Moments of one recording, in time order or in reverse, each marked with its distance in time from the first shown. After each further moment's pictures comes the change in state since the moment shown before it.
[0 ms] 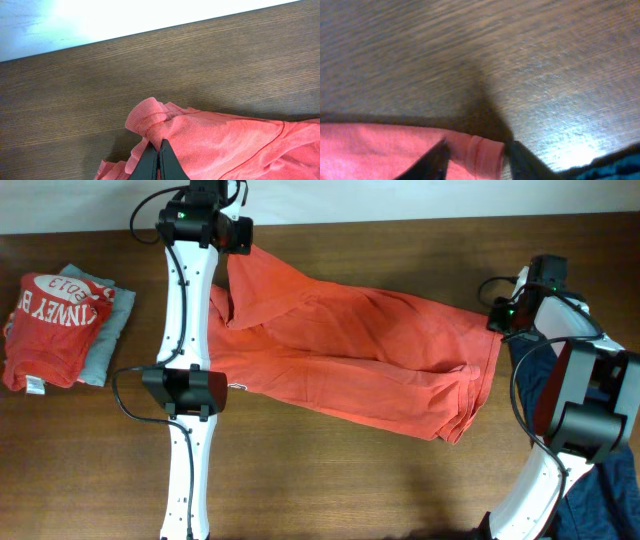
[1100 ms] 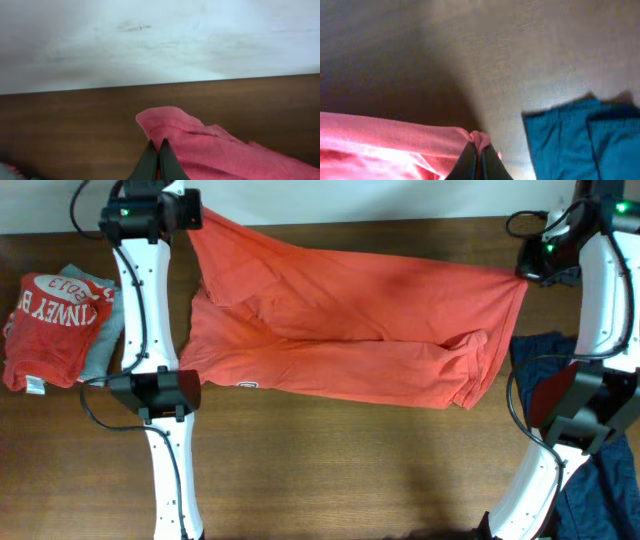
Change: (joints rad) left arm 0.144 -0.072 0.000 0.133 0.013 0.000; right arm 0.011 0.057 0.835 -0.850 -0.090 -0.055
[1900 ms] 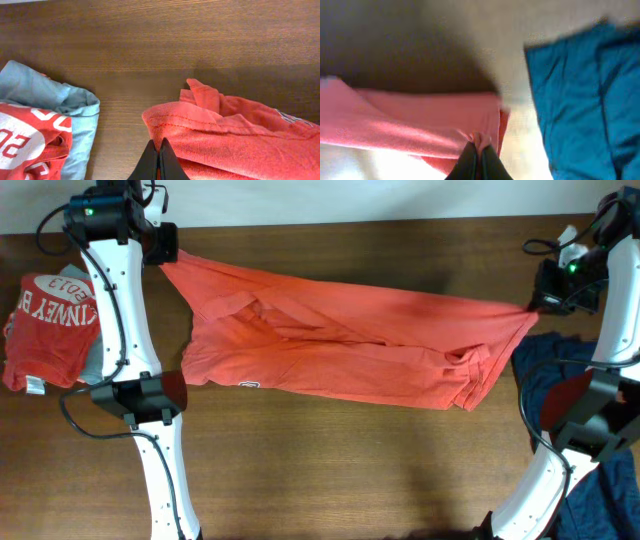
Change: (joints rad) left arm 0.067 -0.059 0.000 -0.395 -0.041 0.068; right arm -0.074 -0.035 0.016 -0.259 -0.075 -0.076
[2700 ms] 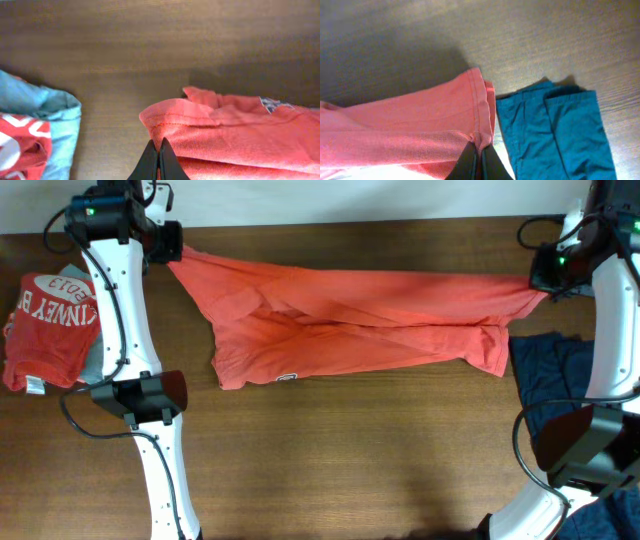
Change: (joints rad) left arm -0.003 0.000 -0.010 -0.008 0.076 0.000; right arm 0.082 -0.236 -0.300 0.368 0.220 0.063
